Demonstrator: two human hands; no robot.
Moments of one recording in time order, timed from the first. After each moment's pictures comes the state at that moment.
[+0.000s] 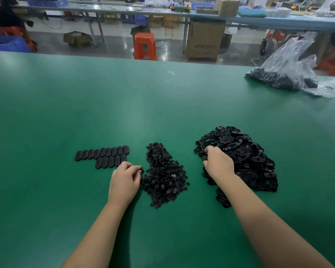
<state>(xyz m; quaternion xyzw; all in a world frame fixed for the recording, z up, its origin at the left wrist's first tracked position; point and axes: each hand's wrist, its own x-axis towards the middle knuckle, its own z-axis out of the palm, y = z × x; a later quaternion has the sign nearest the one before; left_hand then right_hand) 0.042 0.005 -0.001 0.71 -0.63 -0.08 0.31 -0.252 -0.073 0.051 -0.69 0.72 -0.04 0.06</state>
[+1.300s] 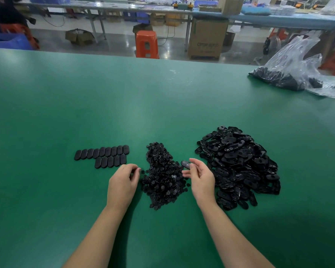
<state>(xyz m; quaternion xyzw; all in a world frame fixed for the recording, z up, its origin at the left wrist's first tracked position) 0.036 0.013 0.008 0.70 -0.62 -0.07 0.36 -0.197 -0.019 0.000 -0.45 0.60 -0.51 0.43</state>
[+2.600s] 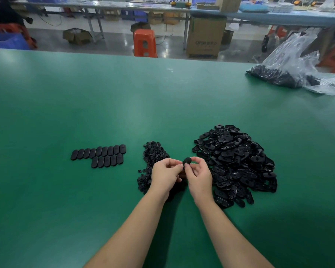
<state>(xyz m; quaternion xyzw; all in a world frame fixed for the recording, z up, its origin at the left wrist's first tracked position) -0.089 -0.017 0.044 0.61 -0.35 -0.53 0.47 -0.198 -0.017 0.008 -0.43 0.59 -0.53 0.44</state>
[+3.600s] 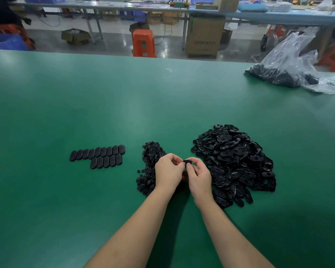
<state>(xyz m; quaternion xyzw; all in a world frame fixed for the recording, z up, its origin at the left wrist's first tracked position) -0.100 -0.026 0.055 0.70 -0.48 -0.36 0.39 -0.201 -0.017 0.009 -0.44 0.58 -0.51 0.46</state>
